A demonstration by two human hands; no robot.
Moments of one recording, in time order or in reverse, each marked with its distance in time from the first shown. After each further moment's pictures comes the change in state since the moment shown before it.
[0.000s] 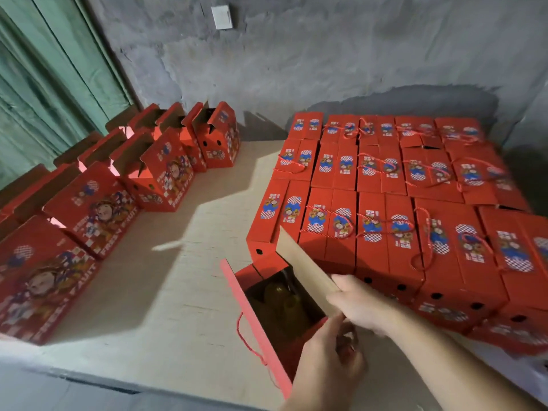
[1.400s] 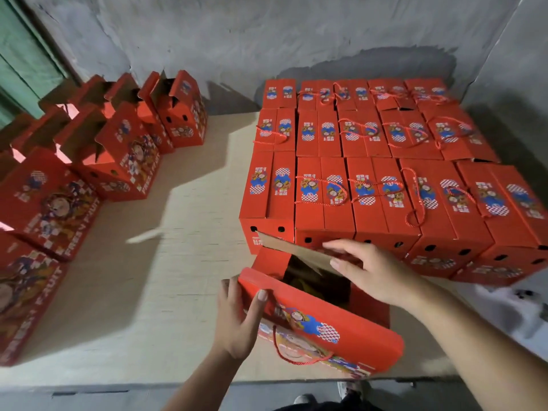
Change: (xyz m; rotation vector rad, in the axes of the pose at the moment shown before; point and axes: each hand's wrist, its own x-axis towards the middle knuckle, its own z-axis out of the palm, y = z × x) left_hand 0.051 -0.150 -0.139 0.148 0.171 0.243; right_hand -0.018 0.006 0.012 -0.126 0.266 -0.244
